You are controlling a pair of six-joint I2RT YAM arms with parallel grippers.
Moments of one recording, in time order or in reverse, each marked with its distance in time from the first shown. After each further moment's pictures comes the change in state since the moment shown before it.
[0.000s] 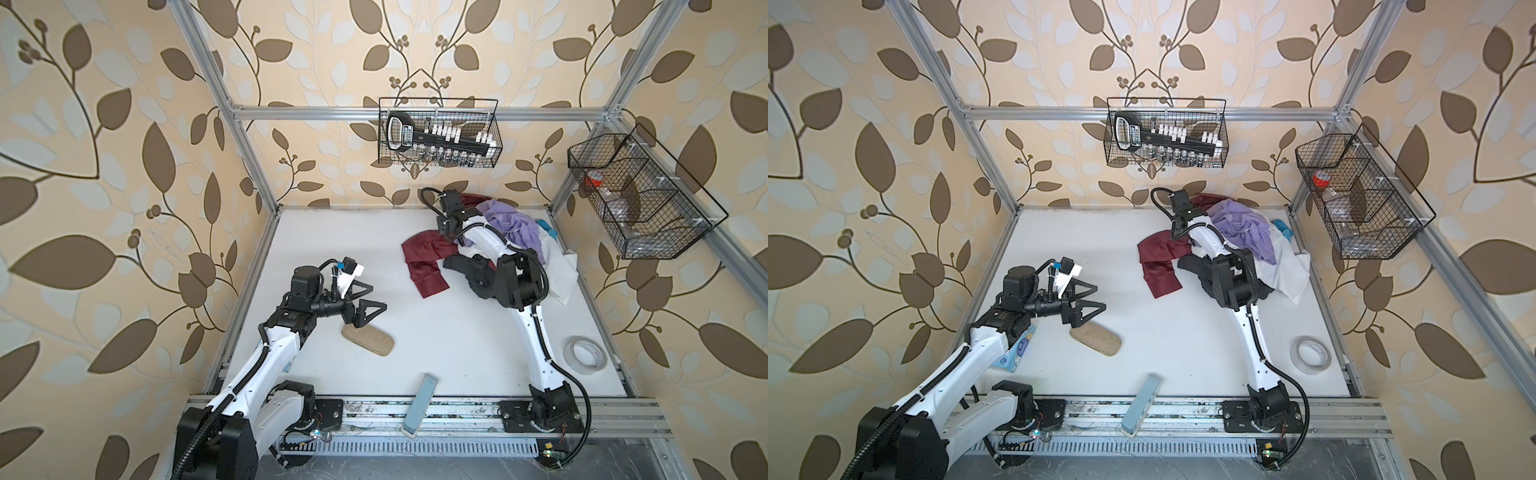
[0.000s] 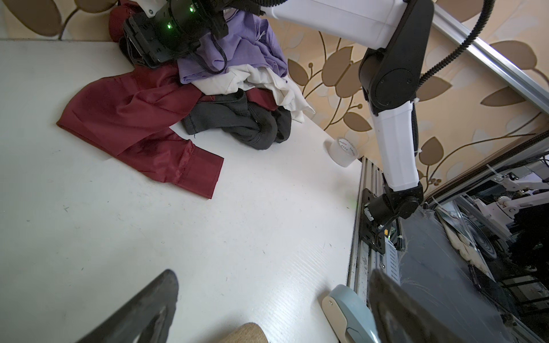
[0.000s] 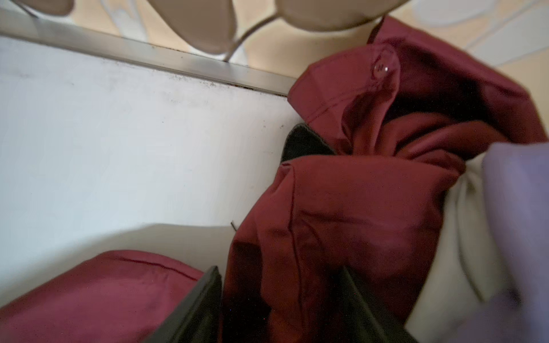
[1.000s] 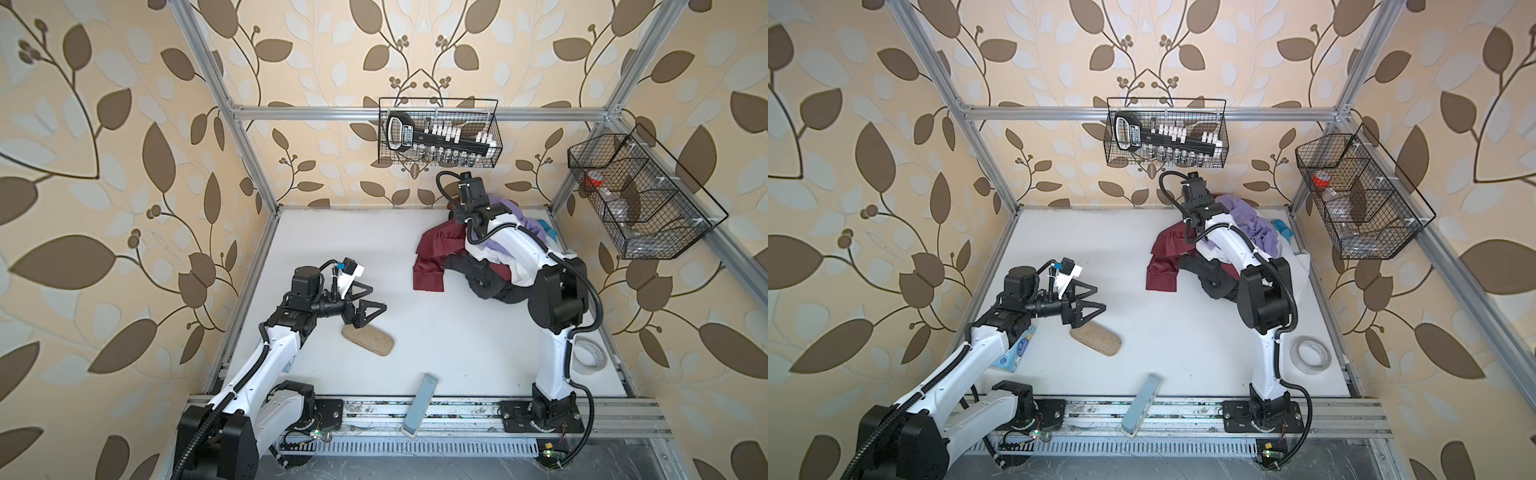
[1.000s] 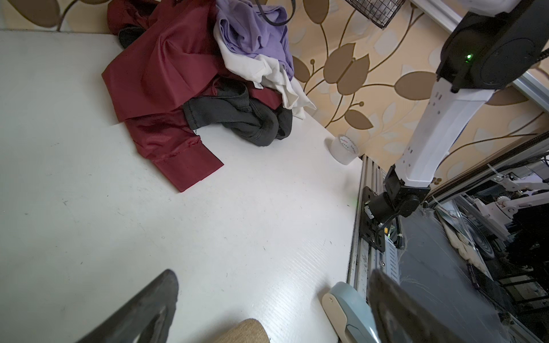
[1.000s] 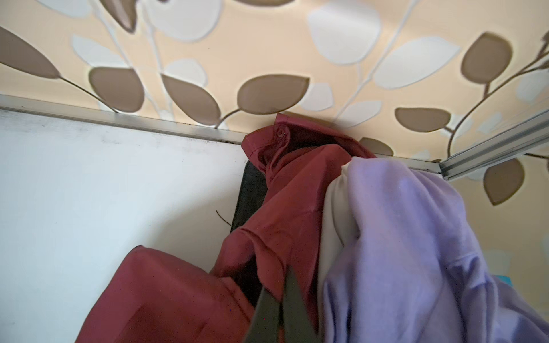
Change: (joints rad) left arm -0.004 0.003 0.000 -0.014 0.000 0.008; right arm 0.003 -0.492 -0.422 0.137 0.035 -0.032
